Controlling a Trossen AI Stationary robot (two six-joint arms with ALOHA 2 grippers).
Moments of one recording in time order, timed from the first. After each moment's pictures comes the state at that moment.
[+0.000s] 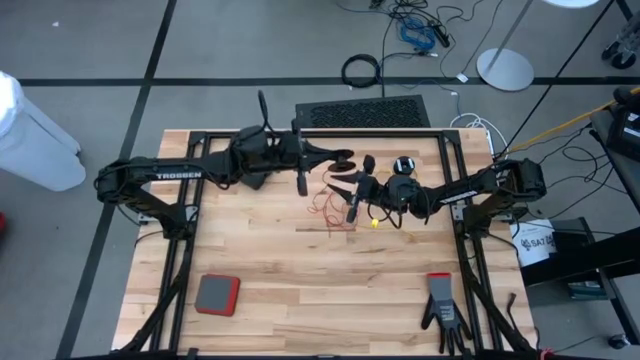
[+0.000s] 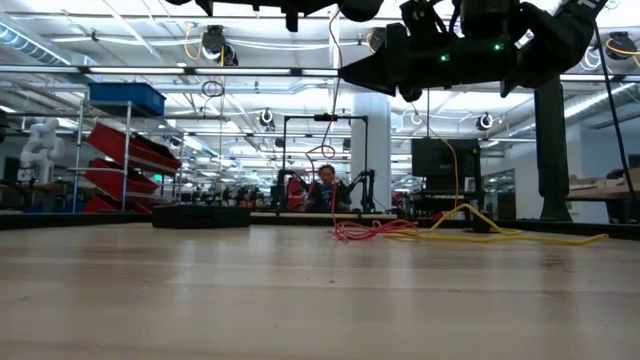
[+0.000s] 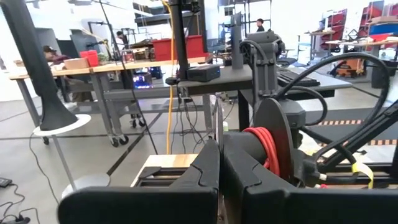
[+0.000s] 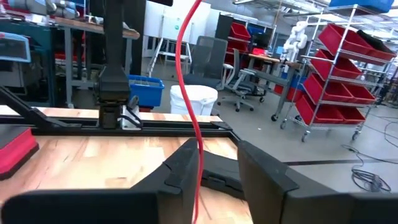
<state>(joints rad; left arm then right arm) 0.23 1.43 1.11 0.38 0.15 0.12 -0.08 1.52 0.59 0.99 0.25 -0.16</state>
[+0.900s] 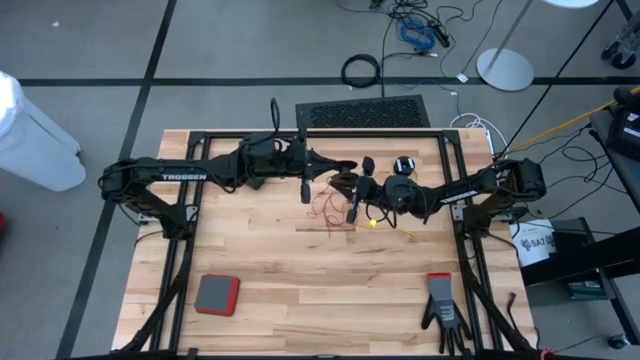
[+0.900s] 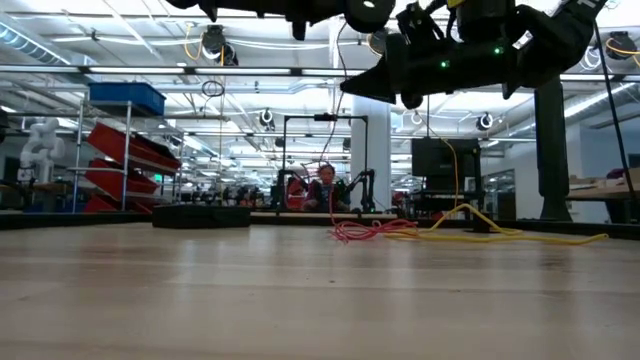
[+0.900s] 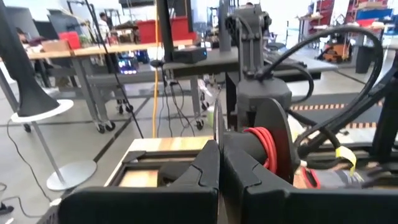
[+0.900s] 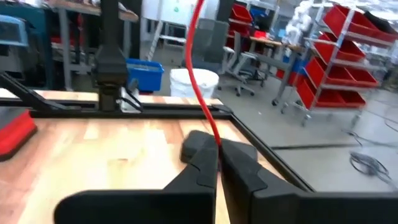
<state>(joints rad) 0.21 1.47 1.11 0.34 0.18 0.11 -0.08 1.52 0.59 0.91 0.27 -0.13</state>
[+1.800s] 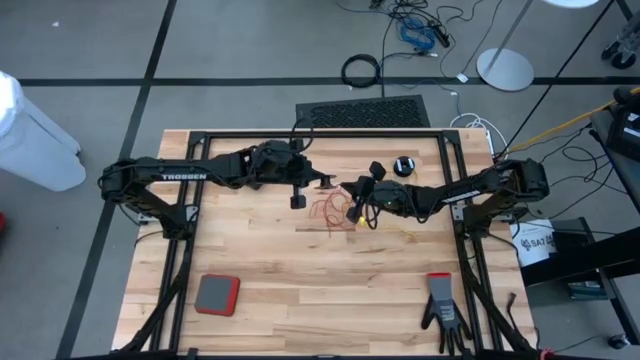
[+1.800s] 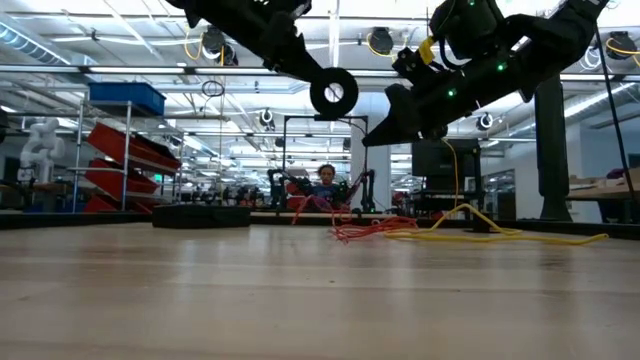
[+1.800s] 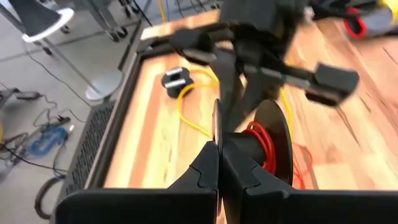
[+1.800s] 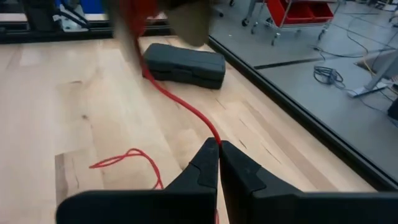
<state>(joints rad) 0.22 1.47 1.11 -0.13 0.02 0.35 -0.08 1.49 0.59 0.54 0.45 0.05</state>
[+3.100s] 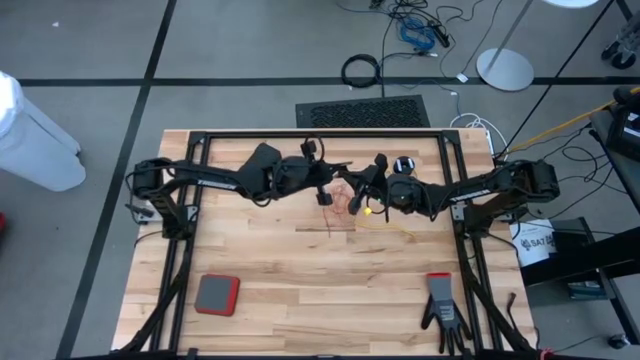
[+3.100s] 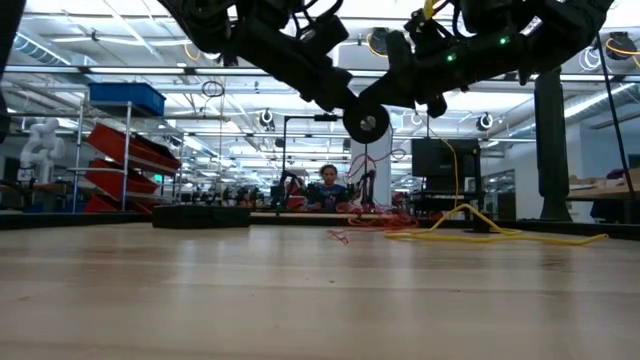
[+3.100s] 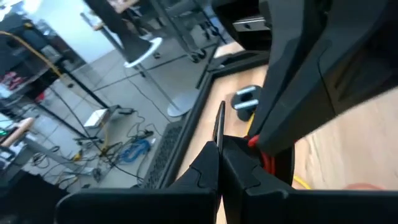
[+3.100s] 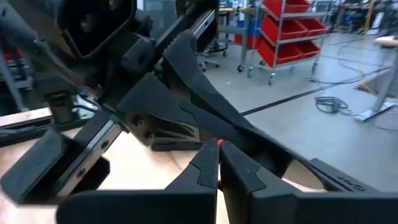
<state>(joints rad) 0.16 1.72 1.08 0.39 -0.34 0.46 -0.07 1.42 0.60 0.71 0.46 0.10</state>
